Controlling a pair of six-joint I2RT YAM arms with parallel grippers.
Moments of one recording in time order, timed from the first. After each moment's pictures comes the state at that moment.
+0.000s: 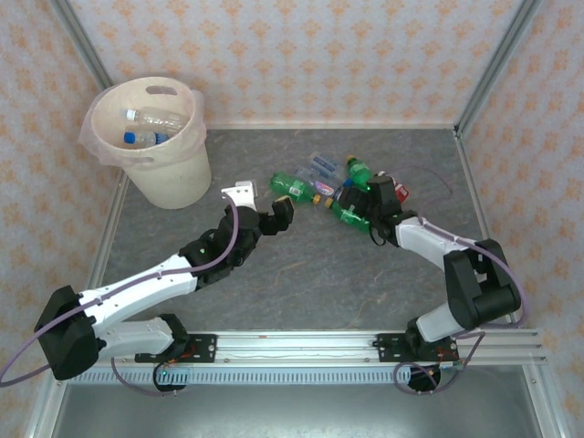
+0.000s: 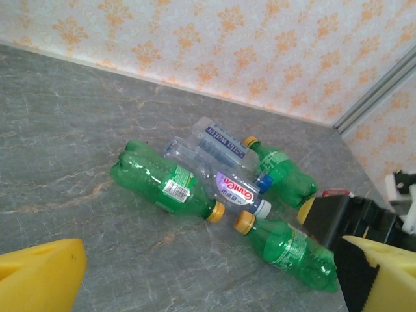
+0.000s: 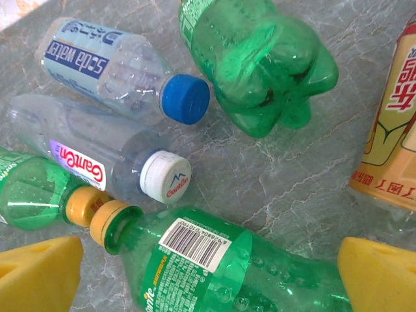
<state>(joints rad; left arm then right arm) -0.81 1.13 0.76 0.02 -0.52 -0.64 0.33 1.49 0.78 -0.02 0.07 0.63</state>
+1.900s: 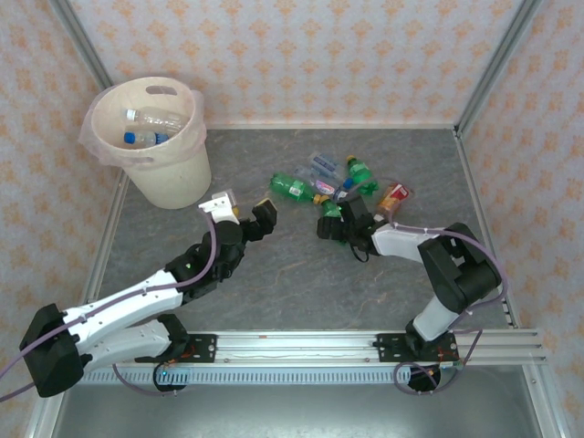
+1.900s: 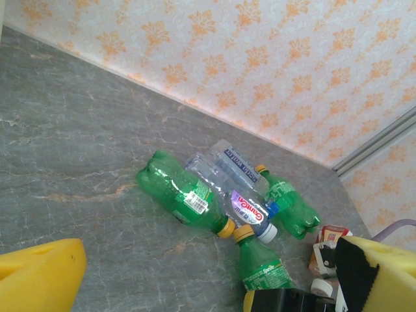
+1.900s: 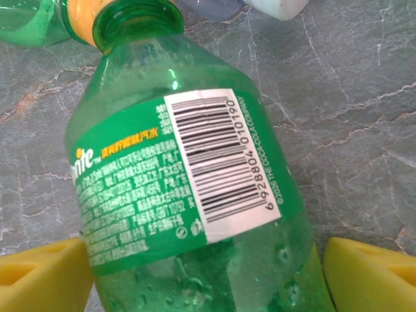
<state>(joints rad) -0.81 0.98 0.60 0.09 -0.61 -0.75 0.52 1.63 0.75 -0.02 0.04 0.51</state>
